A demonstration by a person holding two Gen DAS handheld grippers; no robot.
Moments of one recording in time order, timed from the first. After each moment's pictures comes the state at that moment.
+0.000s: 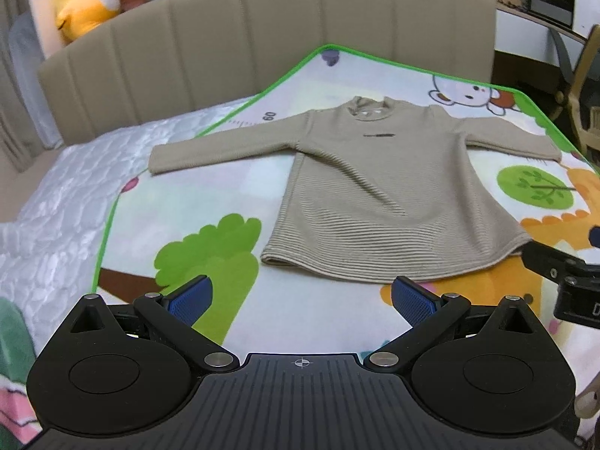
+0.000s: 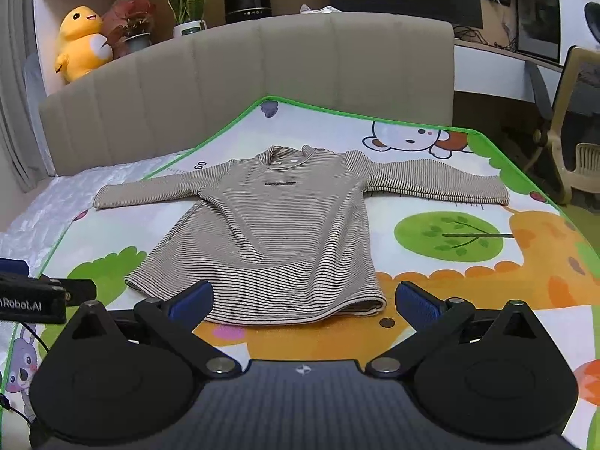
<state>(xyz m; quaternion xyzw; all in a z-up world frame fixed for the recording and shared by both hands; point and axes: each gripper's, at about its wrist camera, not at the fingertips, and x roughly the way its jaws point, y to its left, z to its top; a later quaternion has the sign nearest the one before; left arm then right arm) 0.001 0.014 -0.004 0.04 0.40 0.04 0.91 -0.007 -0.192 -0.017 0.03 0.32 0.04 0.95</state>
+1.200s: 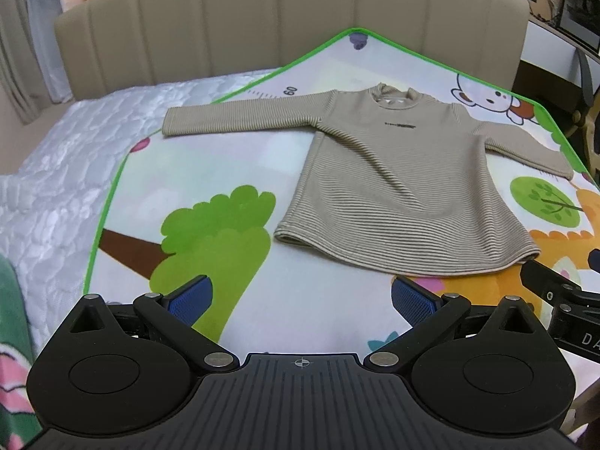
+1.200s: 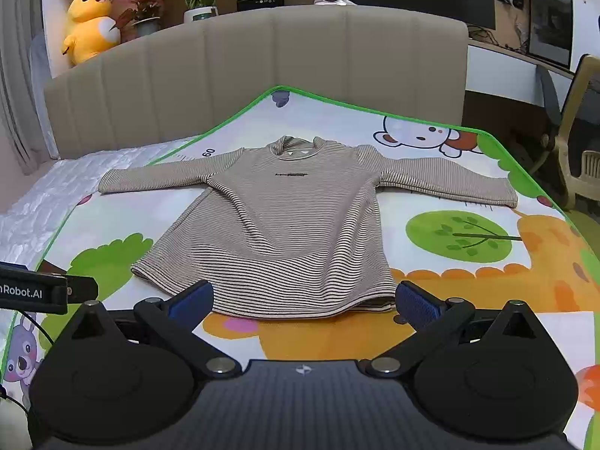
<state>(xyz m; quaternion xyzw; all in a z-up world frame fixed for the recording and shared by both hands) 0.004 0.033 -0.005 -0.01 0.44 0.05 0.90 -0.004 -0.175 -0.019 0.01 0.33 0.05 0.94</state>
